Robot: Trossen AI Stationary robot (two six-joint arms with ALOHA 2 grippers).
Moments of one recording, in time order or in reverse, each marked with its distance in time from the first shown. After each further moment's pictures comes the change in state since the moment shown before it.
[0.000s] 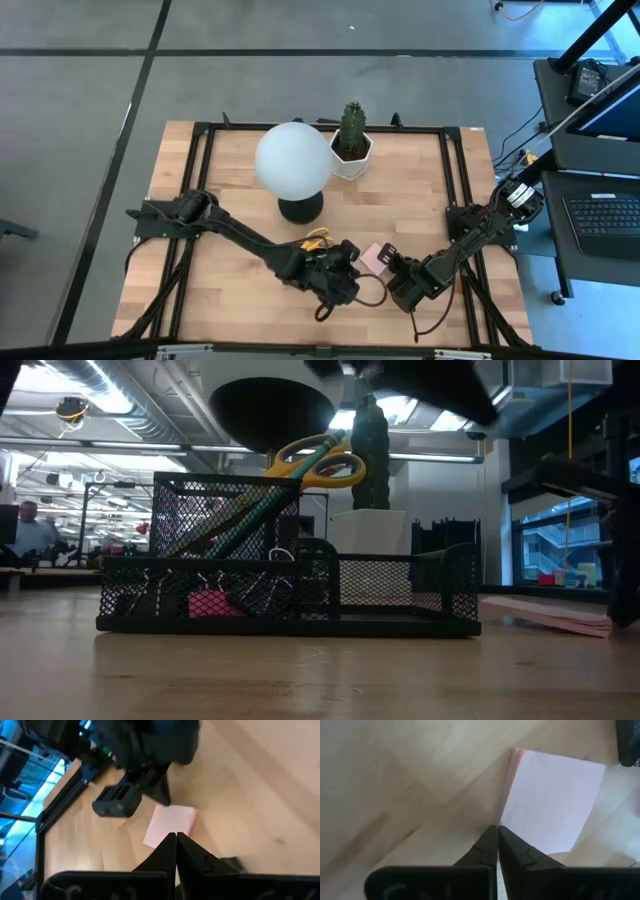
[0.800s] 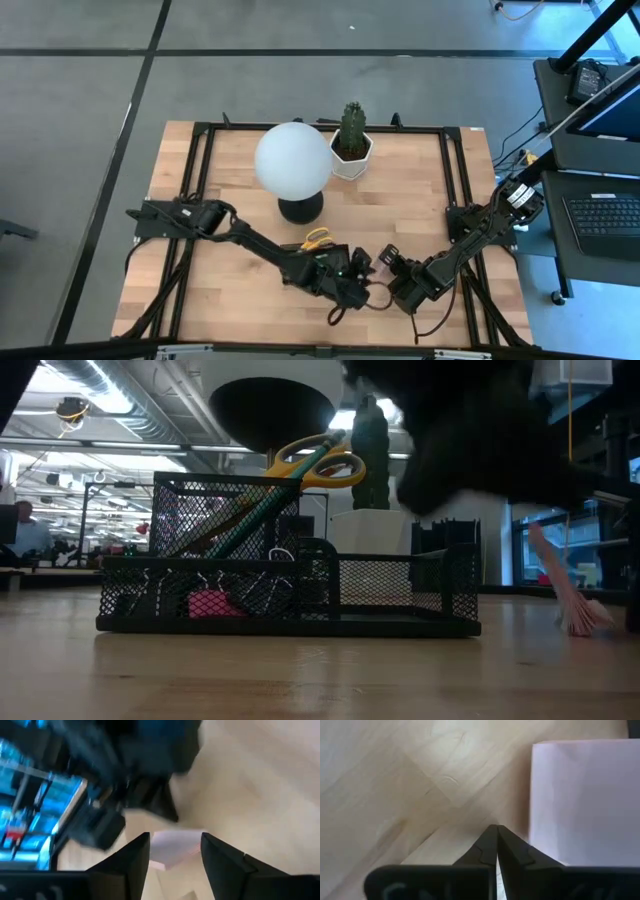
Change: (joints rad) left arm 0.014 0.173 0.022 0.276 -0.052 0.173; right arm 0.014 0.002 -0.001 0.000 -0.023 0.079
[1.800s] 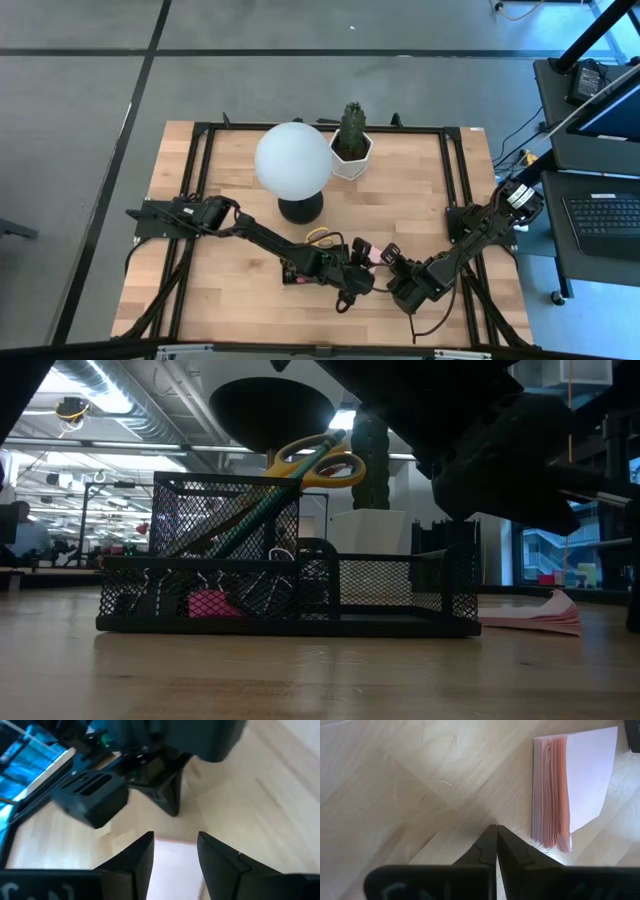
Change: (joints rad) left arm 0.057 0.016 0.006 -0.009 0.090 -0.241; right arm 0.007 0.000 0.000 0.001 0.010 0.078
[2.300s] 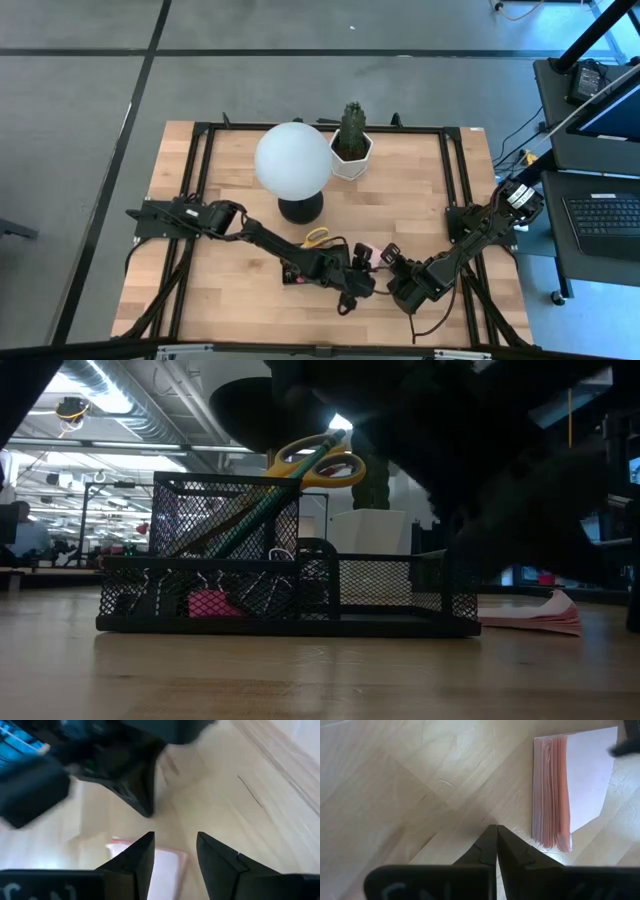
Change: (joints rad) left arm 0.005 0.069 0.007 0.068 0.061 -0.031; right arm 0.000 0.000 0.000 -0.001 -0.001 0.002
